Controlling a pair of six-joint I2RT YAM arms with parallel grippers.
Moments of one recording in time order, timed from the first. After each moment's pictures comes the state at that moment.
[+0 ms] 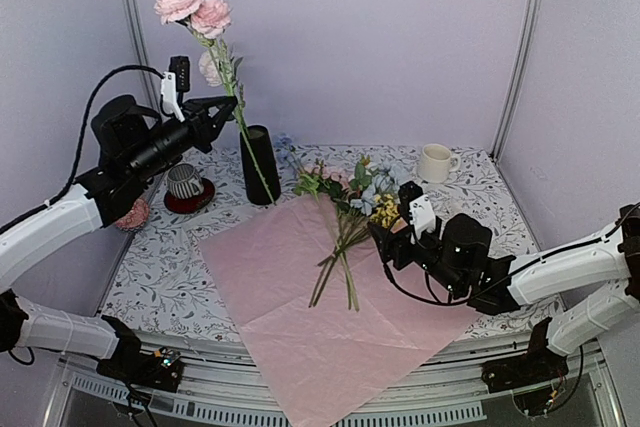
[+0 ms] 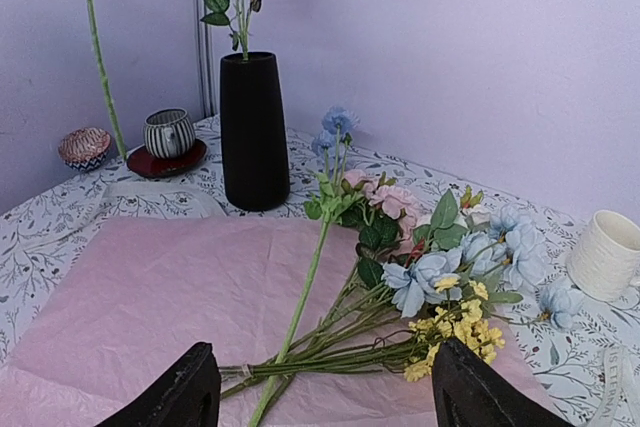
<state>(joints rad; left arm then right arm) -0.51 1.13 0.95 0.34 0.21 -0.19 1.03 1.35 0.50 0.76 0.46 0.03</state>
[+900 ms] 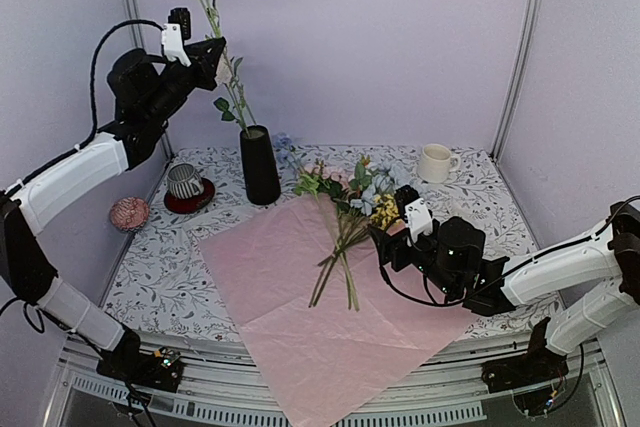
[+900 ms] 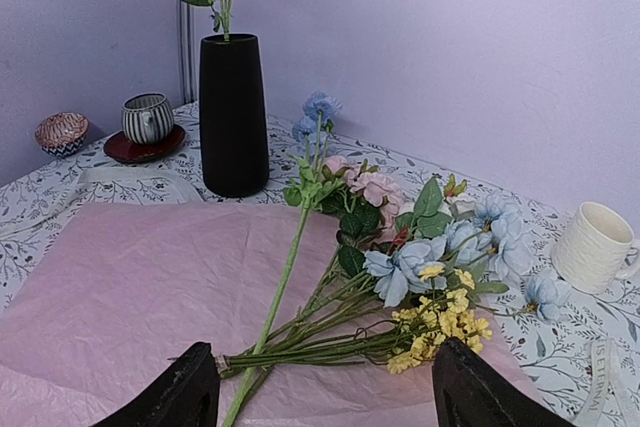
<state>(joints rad) -0.37 1.45 1.32 0.46 0.09 -0.02 1.03 1.41 0.50 0.79 0.51 0.00</state>
